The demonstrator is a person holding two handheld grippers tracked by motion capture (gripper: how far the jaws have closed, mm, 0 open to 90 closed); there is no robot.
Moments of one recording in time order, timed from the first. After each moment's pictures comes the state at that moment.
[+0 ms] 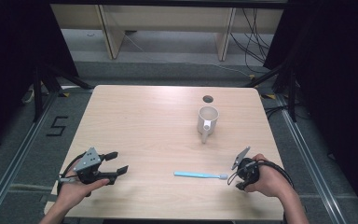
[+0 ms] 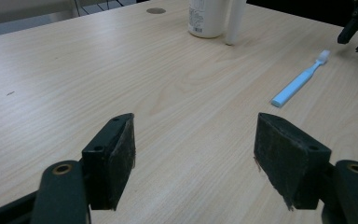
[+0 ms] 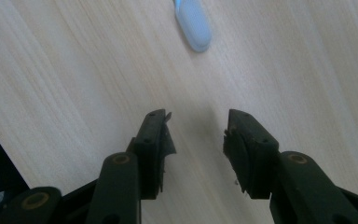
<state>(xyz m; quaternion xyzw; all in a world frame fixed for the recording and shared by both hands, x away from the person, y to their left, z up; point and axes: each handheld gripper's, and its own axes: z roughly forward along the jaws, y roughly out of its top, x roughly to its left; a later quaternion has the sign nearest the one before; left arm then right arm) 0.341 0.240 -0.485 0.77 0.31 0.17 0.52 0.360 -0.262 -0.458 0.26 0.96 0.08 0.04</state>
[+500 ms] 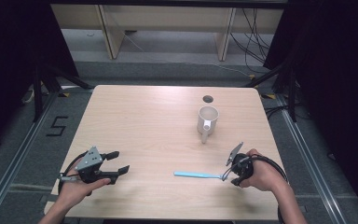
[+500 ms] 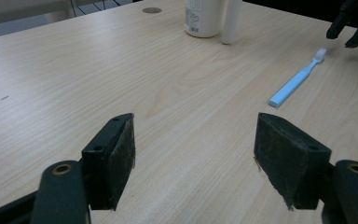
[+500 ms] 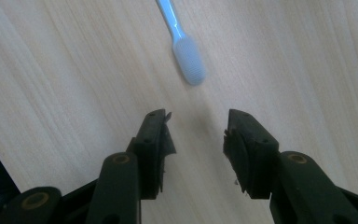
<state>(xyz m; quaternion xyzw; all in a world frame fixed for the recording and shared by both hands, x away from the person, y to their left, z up) 0.343 0.237 -0.482 0.78 0.31 0.17 0.52 0.372 -0.245 -0.452 0.24 0.97 0.07 0.04</state>
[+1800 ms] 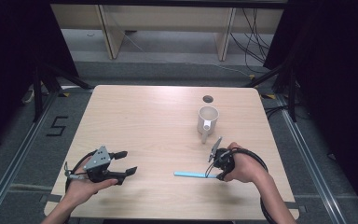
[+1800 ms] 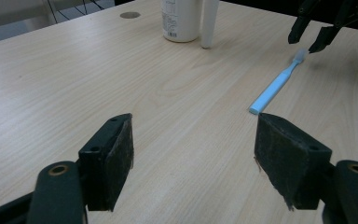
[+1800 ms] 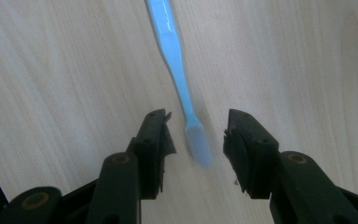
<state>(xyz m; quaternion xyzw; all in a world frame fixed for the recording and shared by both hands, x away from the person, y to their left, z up) 0.346 0.214 -0.477 0.79 0.27 0.16 0.53 0.390 -0.194 -0.449 0.19 0.98 0.05 0.04</state>
